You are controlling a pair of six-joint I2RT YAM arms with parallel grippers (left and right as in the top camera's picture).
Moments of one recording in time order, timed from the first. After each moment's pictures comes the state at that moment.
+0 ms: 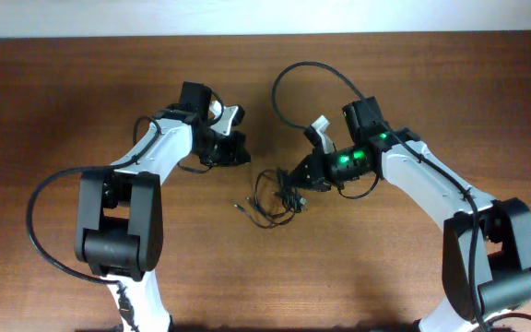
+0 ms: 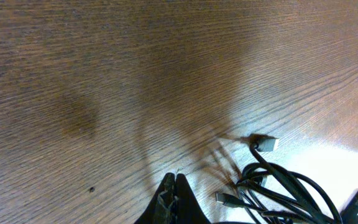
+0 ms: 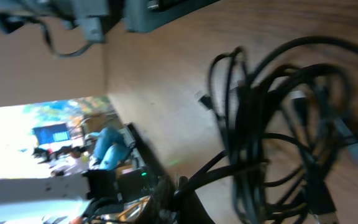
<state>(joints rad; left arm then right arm) -0.16 2.03 1.36 -0.65 0.59 -0.07 0.29 1.81 1.18 -0.61 -1.01 0.30</state>
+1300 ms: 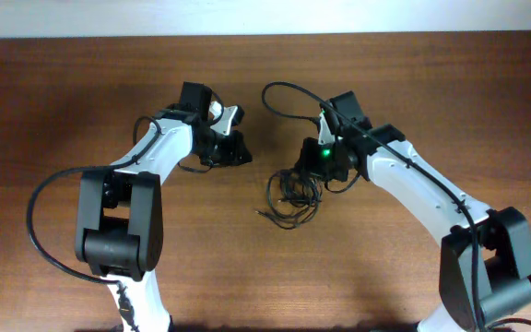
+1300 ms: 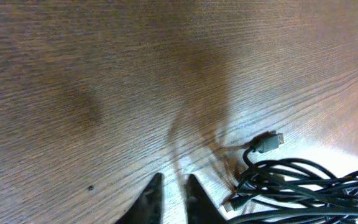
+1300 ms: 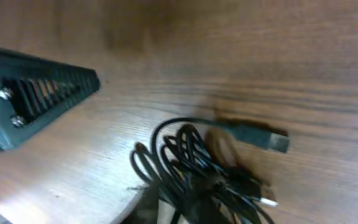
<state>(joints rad) -0.16 2.03 1.36 -0.65 0.59 -0.10 0.40 1.79 1.25 -0.61 -0.40 0.60</state>
